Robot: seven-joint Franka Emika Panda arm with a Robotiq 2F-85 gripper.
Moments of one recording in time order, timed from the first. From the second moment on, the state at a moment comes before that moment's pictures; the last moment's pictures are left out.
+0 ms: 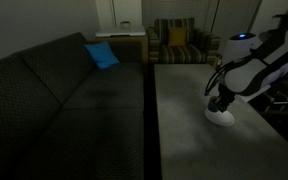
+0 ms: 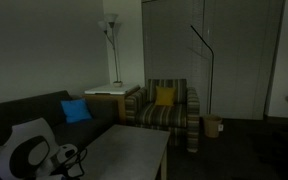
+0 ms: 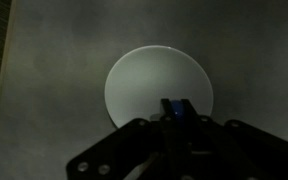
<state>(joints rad) 0.21 1.44 -0.17 -1.20 -0.07 2.70 -0.03</state>
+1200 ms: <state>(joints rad) 0.07 1.44 -0.05 -1.29 -0.01 2.78 -0.03</state>
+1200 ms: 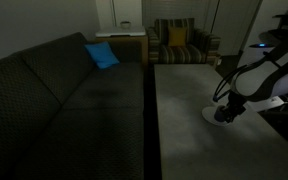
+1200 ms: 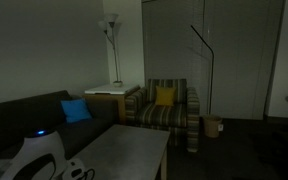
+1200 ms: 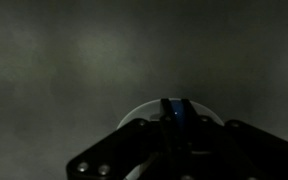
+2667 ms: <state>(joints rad) 0.01 1.47 0.04 -1.24 -0.01 2.81 -0.06</state>
